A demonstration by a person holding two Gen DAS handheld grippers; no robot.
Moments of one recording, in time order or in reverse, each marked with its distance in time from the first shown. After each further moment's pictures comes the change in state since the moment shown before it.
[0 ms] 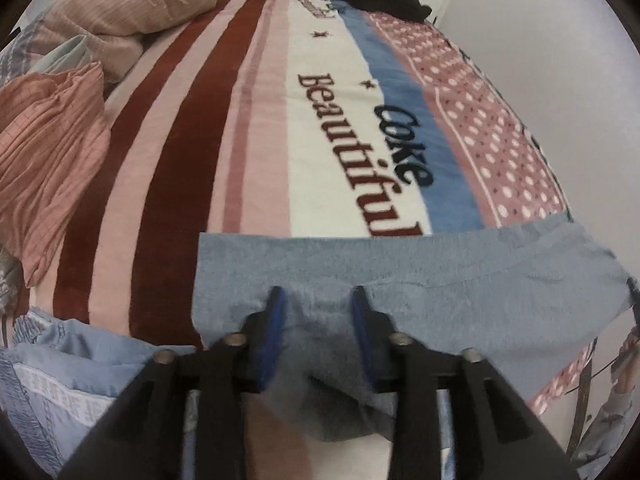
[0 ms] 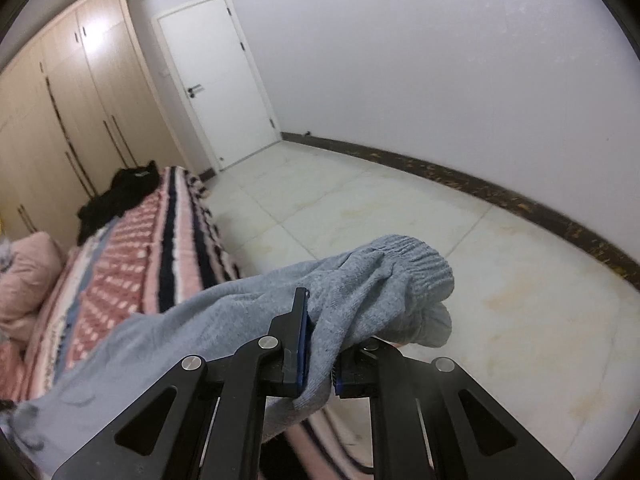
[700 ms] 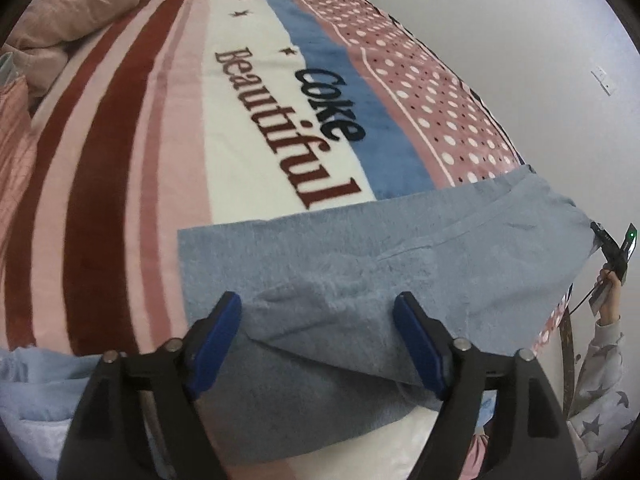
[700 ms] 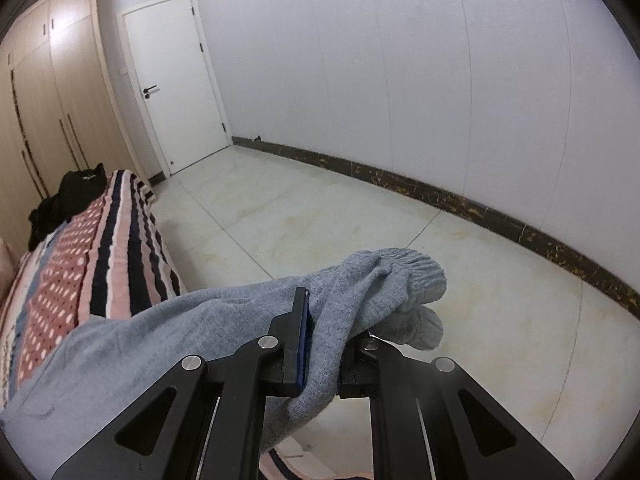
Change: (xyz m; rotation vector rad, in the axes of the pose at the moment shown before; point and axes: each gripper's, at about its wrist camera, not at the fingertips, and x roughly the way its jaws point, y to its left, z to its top) left arm 0.033 -0.022 -0.019 0.171 0.088 -0.197; right arm 0.013 -0.036 0.005 0.019 -0.020 -0.178
